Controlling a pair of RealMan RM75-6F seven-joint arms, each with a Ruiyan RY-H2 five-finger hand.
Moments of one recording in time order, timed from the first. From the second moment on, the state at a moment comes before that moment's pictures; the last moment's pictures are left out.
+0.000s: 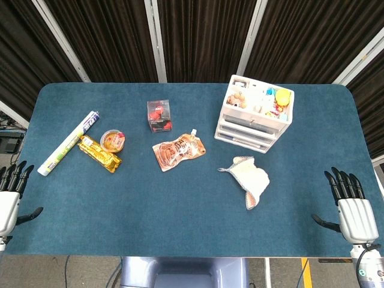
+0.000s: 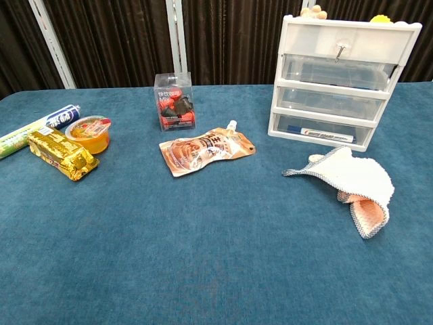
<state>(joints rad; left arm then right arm) -0.09 -1.14 -0.04 -1.60 1.51 1.50 0.17 0.08 -1.15 0.06 -1.61 -1.55 1.52 -0.07</state>
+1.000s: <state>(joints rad) -0.09 -1.14 -0.04 -1.61 1.49 1.50 0.17 0.09 -1.14 0.05 -1.65 -1.55 1.49 -0.08</state>
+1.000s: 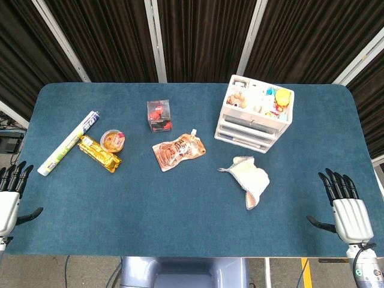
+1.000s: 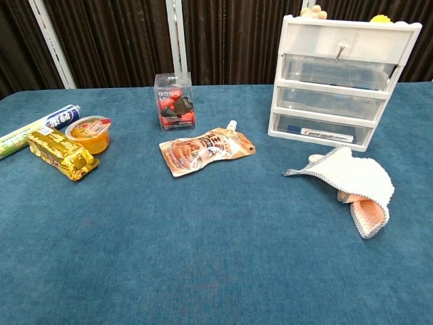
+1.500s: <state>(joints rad) -0.09 -1.14 -0.05 -1.61 1.50 1.52 0.17 0.27 -1.20 0.17 -1.76 -1.37 1.27 -0.30</state>
